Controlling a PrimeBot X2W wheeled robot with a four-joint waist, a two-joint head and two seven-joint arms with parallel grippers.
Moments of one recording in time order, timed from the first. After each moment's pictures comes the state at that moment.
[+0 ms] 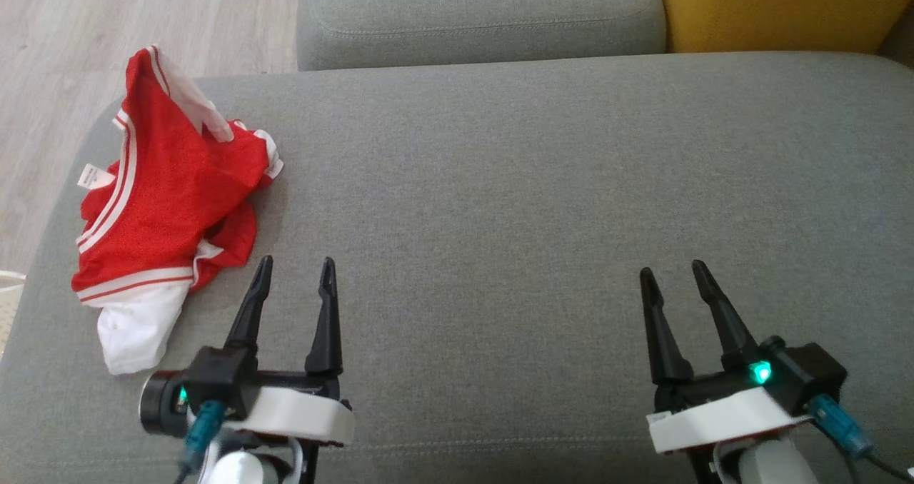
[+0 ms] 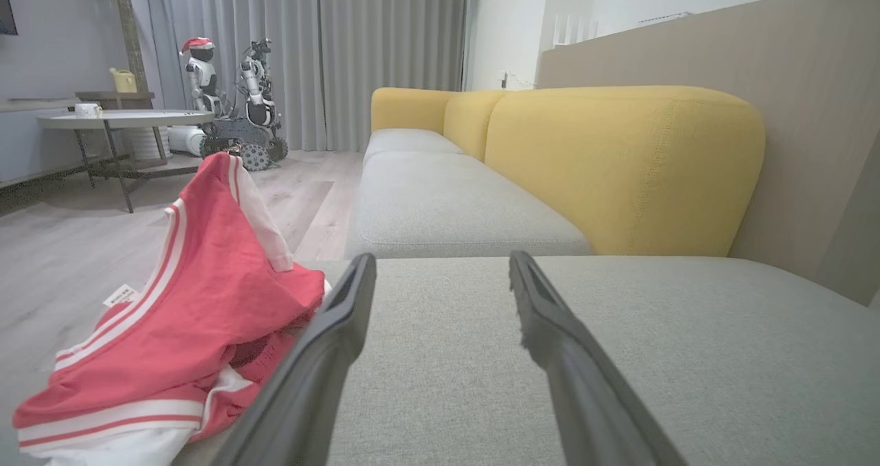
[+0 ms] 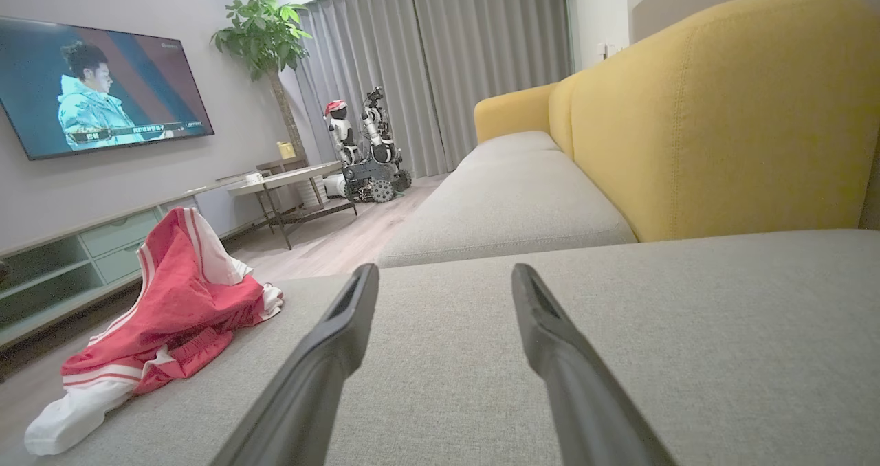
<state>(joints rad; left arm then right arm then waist) 0.04 0.04 -0.25 0.01 -0.13 0.10 -0.24 0.01 -0.04 0.23 0.21 0.15 0.12 -0.23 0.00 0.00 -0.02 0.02</state>
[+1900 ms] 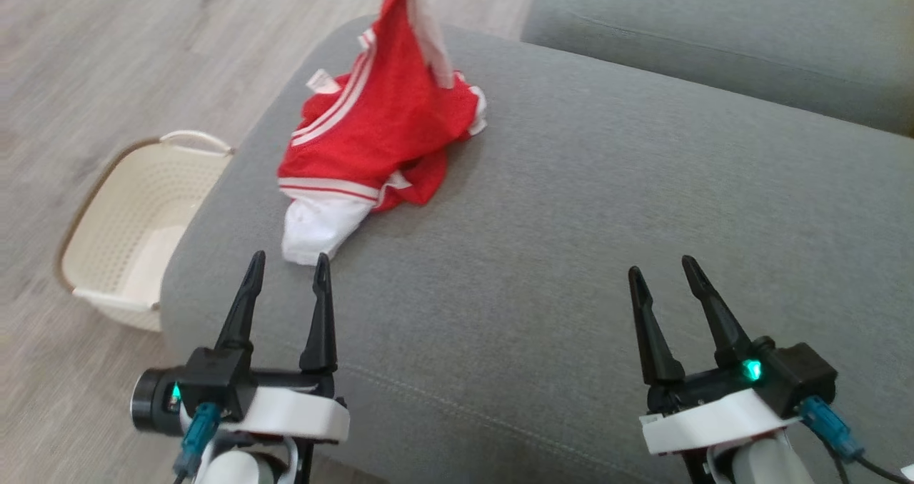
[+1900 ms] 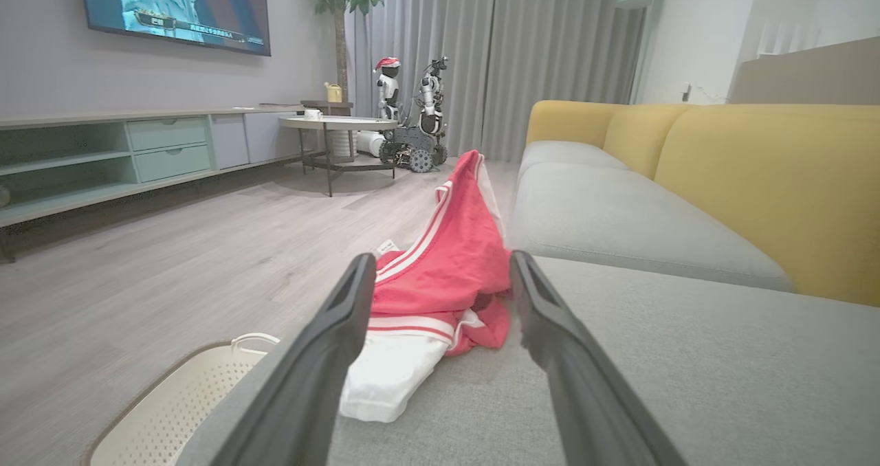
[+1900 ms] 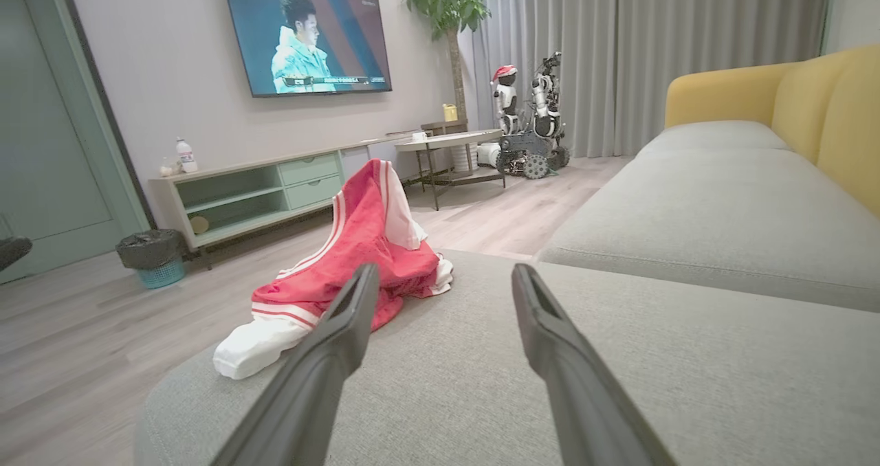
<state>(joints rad) 0.04 0.05 -0.24 -0.01 -0.08 0.11 -0.25 0.01 -0.04 0.25 0.19 0.08 0.12 -0.25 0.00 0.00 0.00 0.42</state>
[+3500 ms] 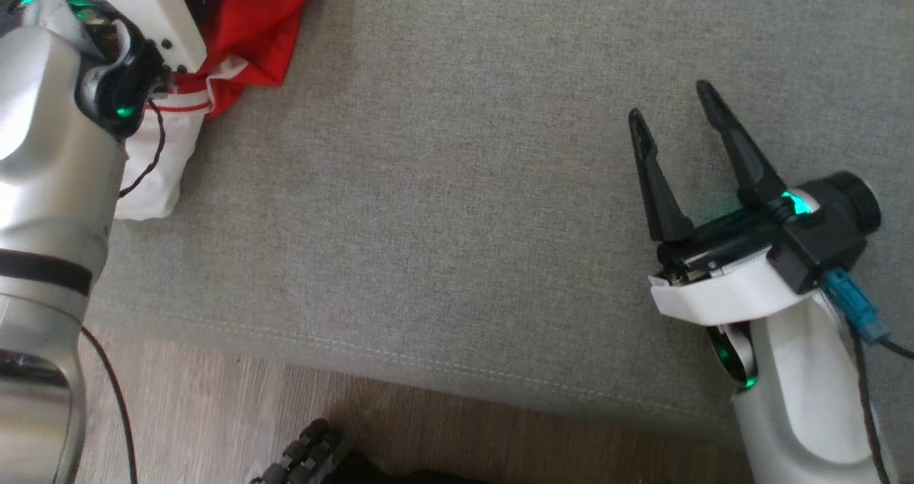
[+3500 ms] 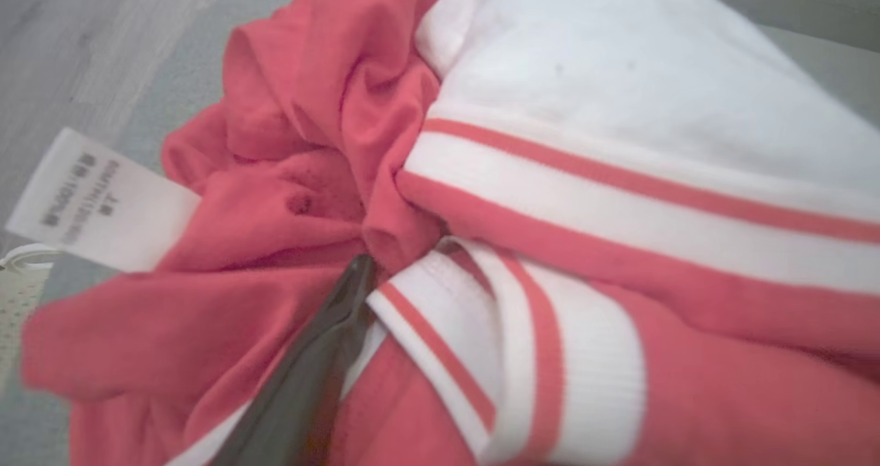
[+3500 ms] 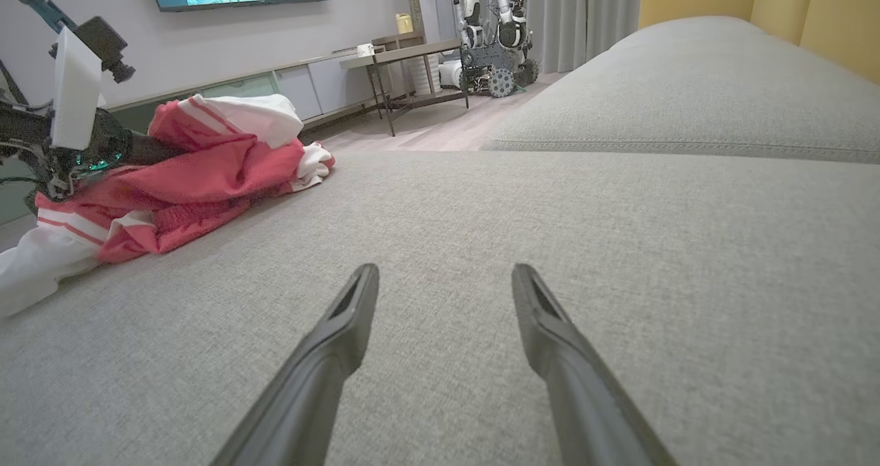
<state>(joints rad) -1.11 0.30 -0.54 0.91 -0.73 -0.13 0.17 -0.31 -0.13 0.30 0.14 -0.04 0.12 -0.25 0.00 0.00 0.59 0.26</state>
